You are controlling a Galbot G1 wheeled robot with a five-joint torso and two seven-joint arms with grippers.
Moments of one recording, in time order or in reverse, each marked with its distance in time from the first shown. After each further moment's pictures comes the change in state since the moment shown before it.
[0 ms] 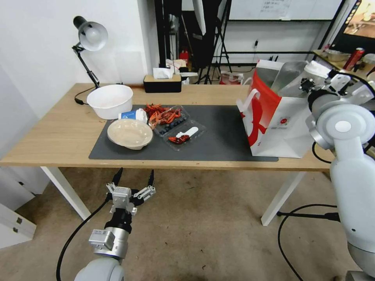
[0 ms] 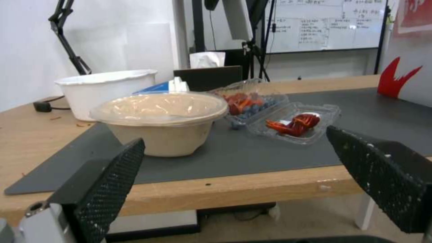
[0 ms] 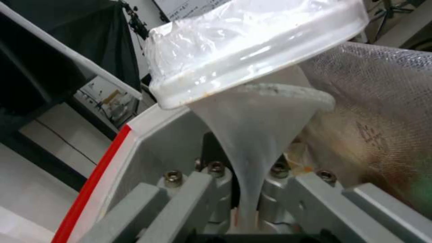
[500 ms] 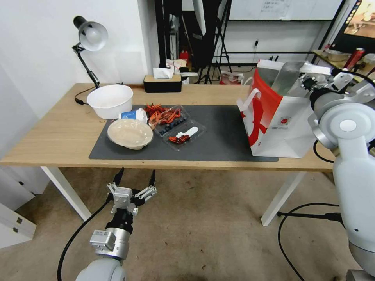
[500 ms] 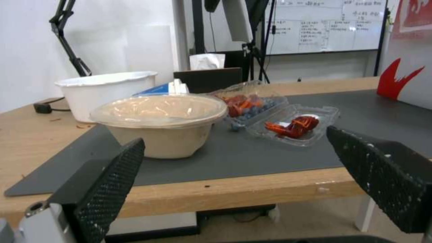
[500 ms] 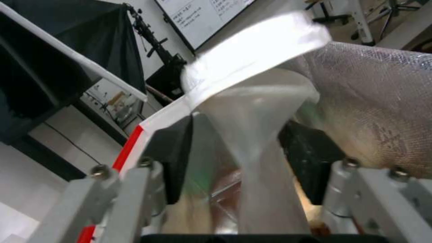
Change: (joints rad) left arm 0.003 -0.004 0.003 -0.002 0.003 -0.007 0.001; right arm 0.019 -0.004 0.005 0.006 0.027 -0.006 0.012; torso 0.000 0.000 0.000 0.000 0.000
